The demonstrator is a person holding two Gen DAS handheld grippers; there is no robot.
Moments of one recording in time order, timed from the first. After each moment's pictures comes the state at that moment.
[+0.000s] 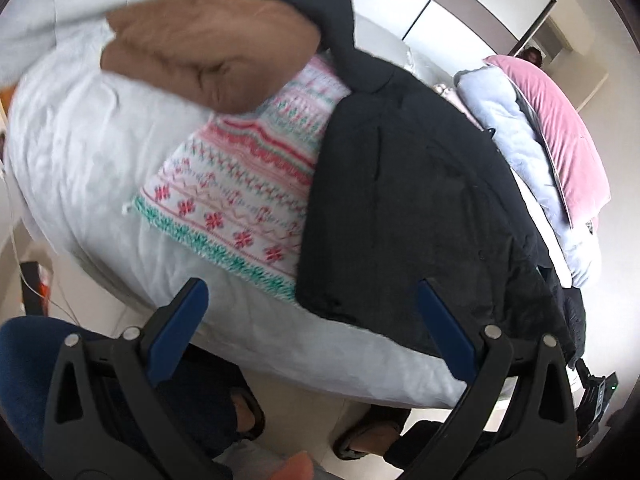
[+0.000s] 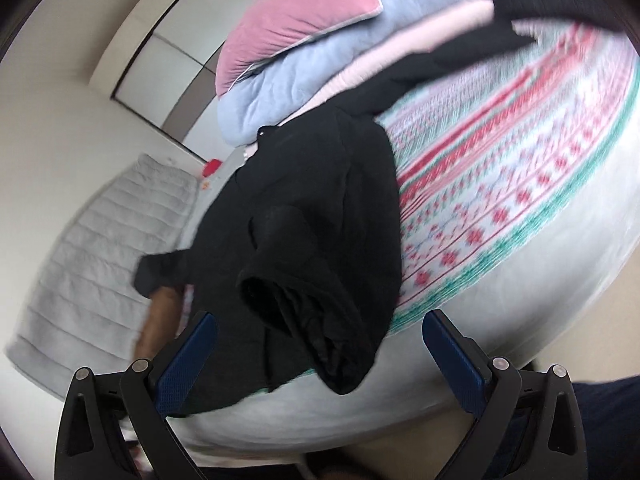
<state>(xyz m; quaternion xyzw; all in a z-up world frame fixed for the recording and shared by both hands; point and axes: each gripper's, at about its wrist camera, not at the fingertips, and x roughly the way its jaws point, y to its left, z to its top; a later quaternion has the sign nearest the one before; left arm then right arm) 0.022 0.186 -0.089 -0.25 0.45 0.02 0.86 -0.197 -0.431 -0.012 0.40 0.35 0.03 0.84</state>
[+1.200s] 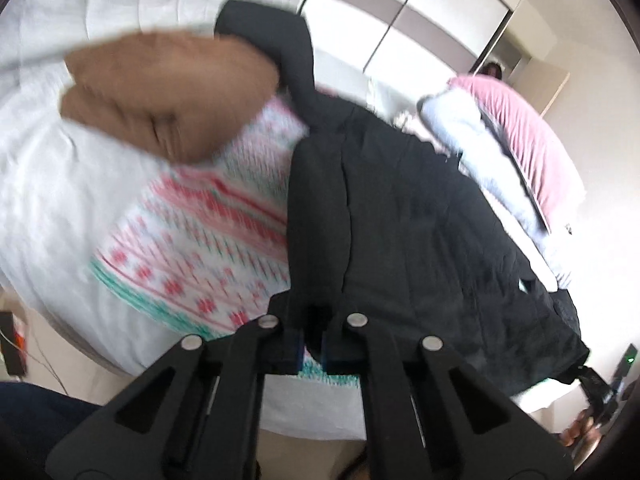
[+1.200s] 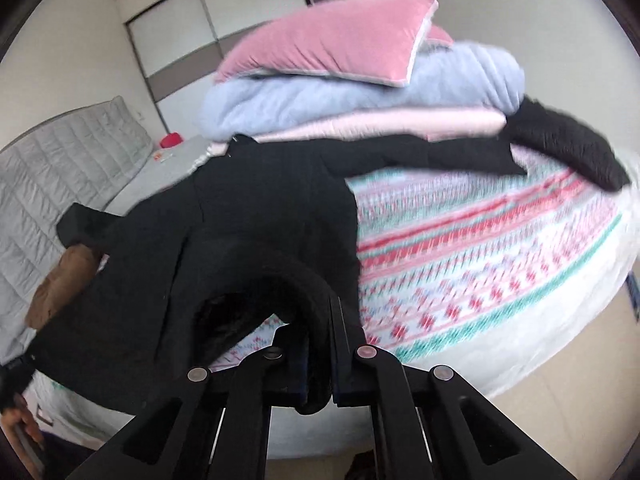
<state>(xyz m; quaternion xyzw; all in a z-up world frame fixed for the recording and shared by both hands) 0.033 0.186 -0.066 -0.23 0.34 -0.03 0.91 -0.185 -0.421 0.043 0.15 0.35 -0.08 0.92</state>
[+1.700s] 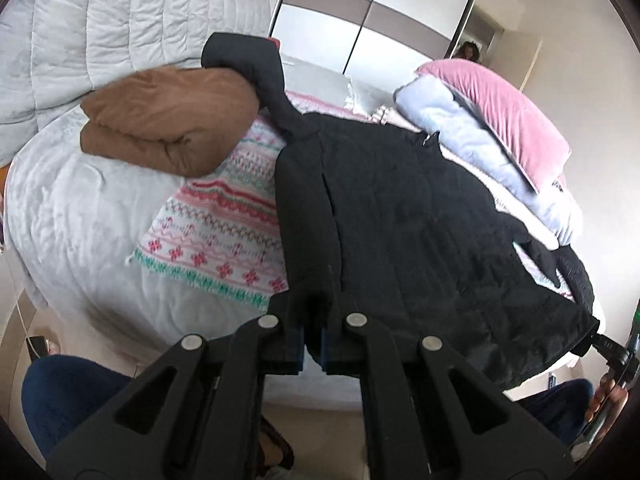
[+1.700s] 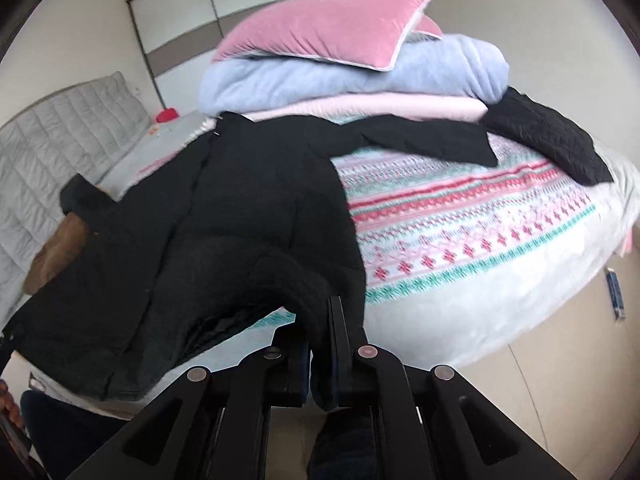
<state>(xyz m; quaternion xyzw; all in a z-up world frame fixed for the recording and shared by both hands) -0.031 0.161 -0.041 -0.15 0.35 -0.04 0.92 -0.229 -0.434 0.043 0.13 0.40 -0.09 0.90</state>
